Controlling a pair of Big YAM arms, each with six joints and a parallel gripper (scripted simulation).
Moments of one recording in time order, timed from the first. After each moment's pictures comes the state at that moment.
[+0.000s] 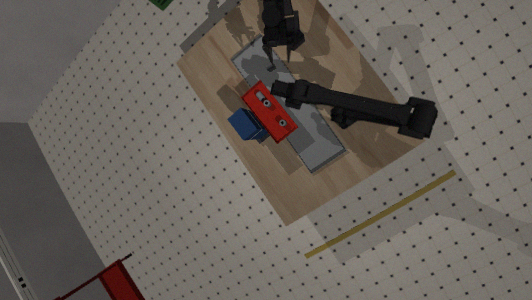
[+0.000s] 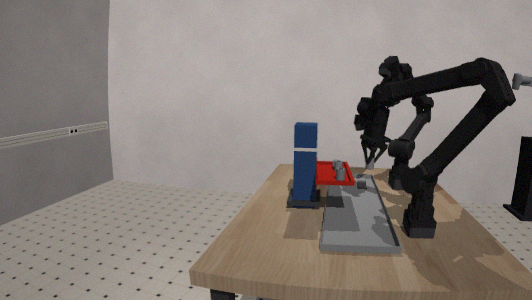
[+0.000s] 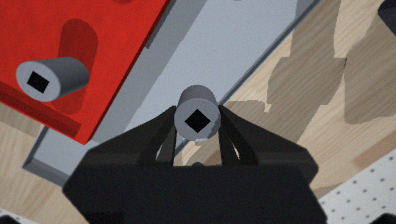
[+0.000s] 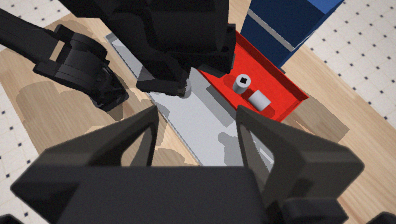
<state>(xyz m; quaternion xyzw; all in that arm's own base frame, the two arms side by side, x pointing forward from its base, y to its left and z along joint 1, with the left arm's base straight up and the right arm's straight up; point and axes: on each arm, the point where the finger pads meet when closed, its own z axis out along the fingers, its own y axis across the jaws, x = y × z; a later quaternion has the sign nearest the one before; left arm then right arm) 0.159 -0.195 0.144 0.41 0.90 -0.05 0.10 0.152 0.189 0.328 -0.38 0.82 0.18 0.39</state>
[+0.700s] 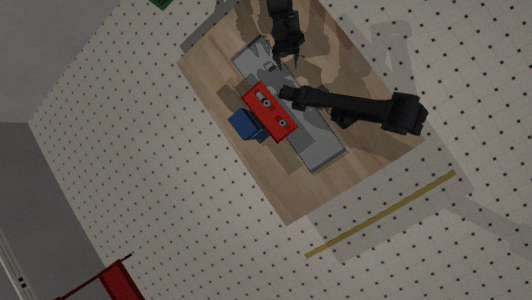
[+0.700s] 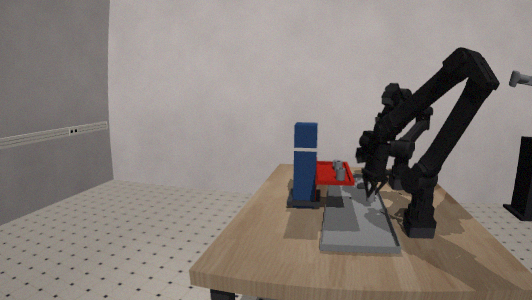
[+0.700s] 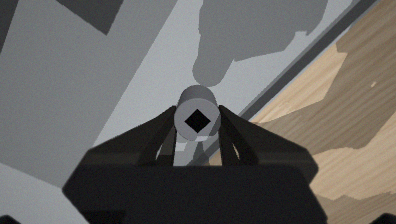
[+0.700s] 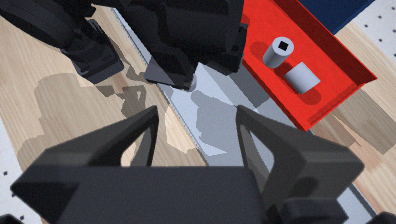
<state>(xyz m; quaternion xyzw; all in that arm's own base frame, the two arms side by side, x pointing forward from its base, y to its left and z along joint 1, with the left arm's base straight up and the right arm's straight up) 0.147 -0.188 0.025 0.41 0.91 -0.04 0.09 0.136 0.193 0.212 -0.42 0.81 0.19 0.37</state>
